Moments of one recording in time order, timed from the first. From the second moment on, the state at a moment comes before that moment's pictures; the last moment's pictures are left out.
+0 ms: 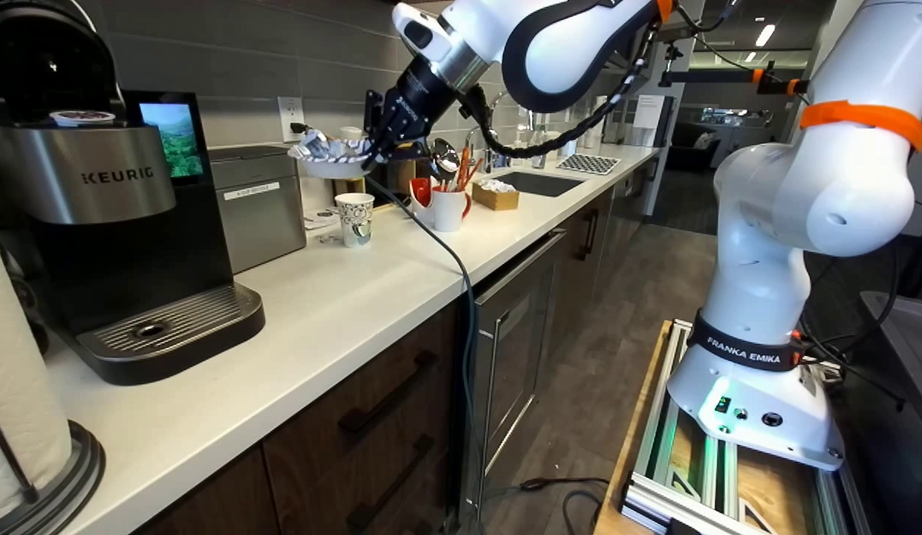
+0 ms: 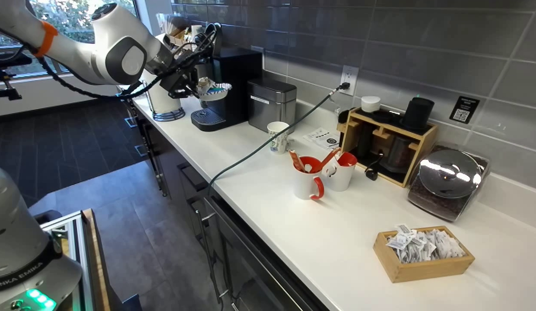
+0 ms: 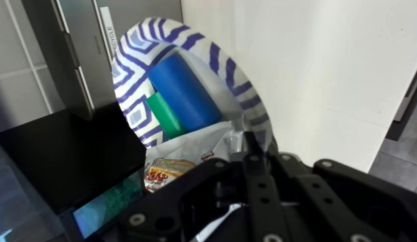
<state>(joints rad) 0.45 -0.33 -0.08 -2.58 -0.19 3.00 -1.18</state>
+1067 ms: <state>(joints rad) 0.37 -0.42 0.04 -2.07 -0.20 2.68 -1.20</state>
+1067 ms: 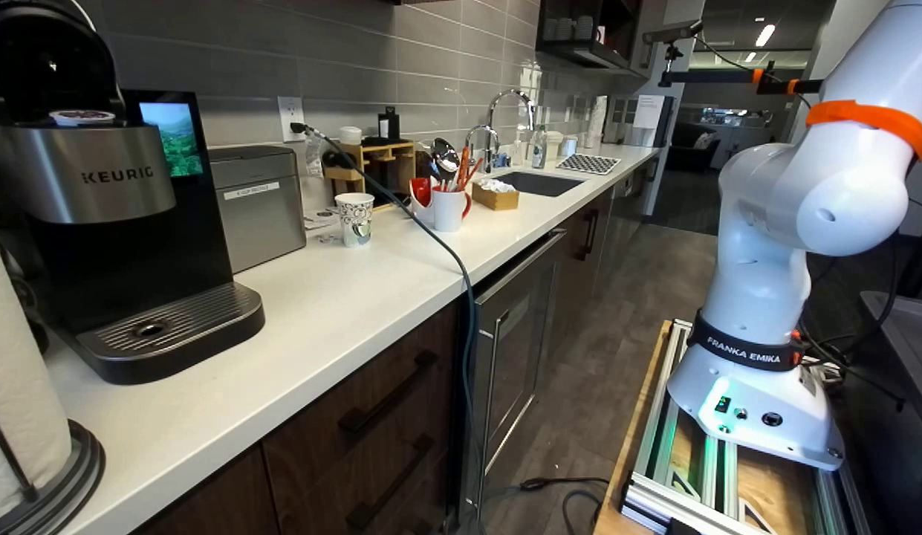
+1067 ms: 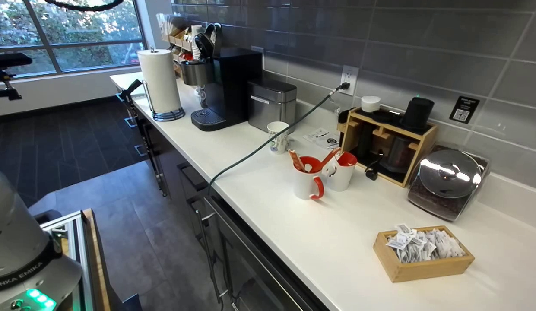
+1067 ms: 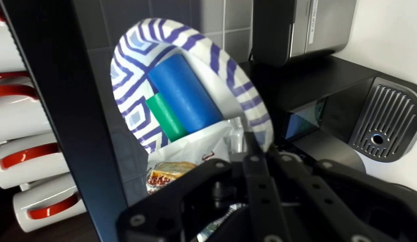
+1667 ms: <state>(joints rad) 0.31 -0.30 0.06 -1.86 -0.19 2.63 -1.22</state>
